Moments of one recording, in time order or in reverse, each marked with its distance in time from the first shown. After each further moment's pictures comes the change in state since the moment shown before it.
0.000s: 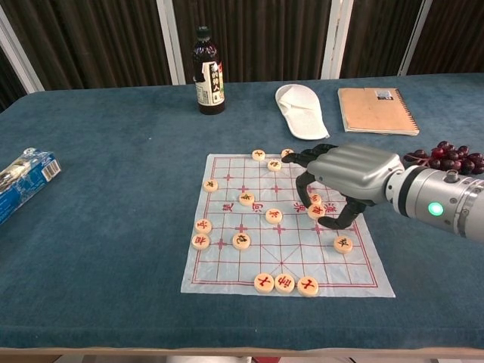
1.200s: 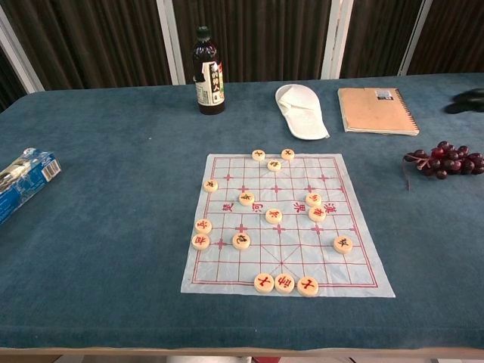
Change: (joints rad) left arm 0.008 -0.009 -0.002 0.000 0.010 0.019 0.029; right arm -0.373 0.476 -0.217 -0.403 -0.174 0.517 0.241
